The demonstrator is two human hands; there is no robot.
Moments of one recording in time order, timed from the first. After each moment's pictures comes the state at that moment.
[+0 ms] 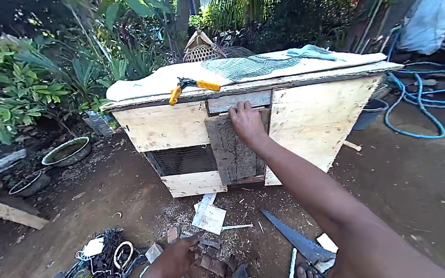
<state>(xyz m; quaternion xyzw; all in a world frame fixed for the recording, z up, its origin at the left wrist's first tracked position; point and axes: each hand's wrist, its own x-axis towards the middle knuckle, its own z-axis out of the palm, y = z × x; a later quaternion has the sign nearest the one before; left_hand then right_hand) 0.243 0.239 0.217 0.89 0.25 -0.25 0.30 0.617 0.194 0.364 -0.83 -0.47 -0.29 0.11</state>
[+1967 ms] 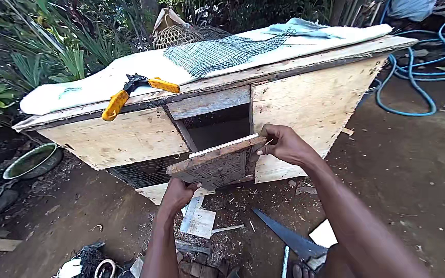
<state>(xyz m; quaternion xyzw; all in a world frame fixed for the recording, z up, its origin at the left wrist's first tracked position) 0.435 0.317 0.227 0.90 0.27 0.15 0.31 0.708 0.050 0.305 -0.69 -0.50 0.13 0.51</state>
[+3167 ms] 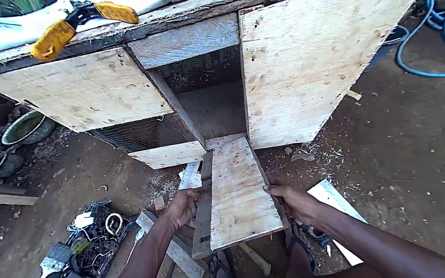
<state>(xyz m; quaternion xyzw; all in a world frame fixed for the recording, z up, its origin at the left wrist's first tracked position) 0.363 0.213 0.167 0.40 0.51 -0.01 0.76 0.568 -0.061 0.187 -0.58 0.01 0.57 0.58</state>
